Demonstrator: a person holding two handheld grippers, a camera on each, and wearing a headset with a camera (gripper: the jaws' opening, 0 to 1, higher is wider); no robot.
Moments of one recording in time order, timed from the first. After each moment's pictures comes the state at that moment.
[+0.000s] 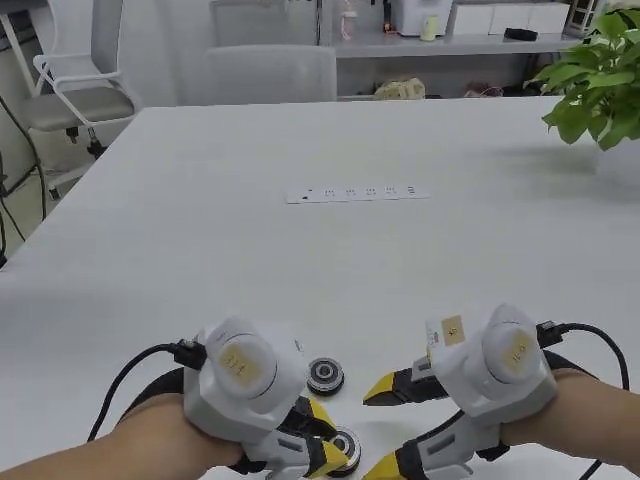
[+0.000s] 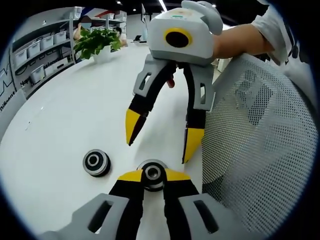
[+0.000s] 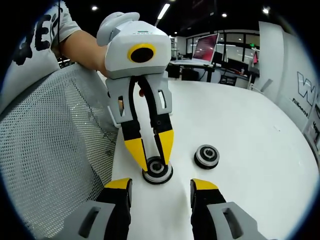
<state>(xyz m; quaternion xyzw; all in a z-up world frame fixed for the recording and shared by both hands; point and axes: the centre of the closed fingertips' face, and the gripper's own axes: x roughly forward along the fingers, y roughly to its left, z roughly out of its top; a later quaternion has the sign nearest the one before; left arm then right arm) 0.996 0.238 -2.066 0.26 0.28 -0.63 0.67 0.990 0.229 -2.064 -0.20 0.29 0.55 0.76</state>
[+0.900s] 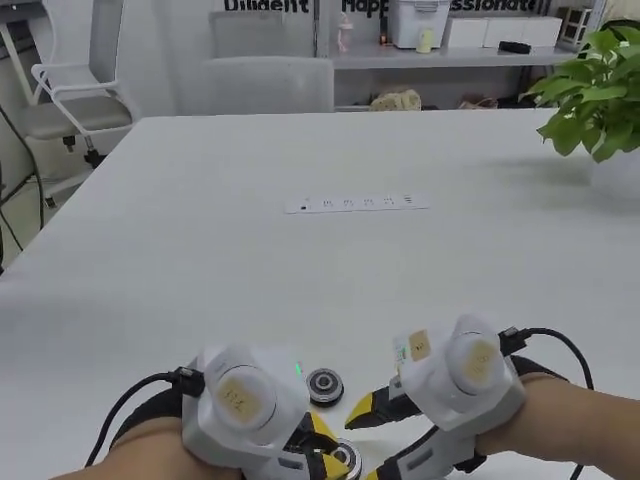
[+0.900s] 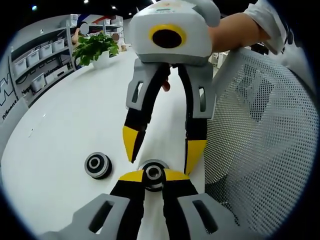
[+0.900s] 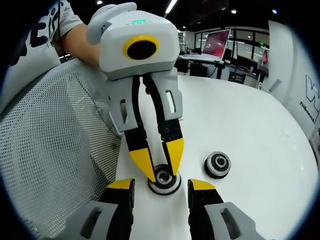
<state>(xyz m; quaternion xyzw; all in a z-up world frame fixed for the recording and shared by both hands) 0.994 0.238 -2.065 0.27 0.26 -0.63 0.68 0.986 0.251 -2.070 -0.23 0.31 0.57 0.73</state>
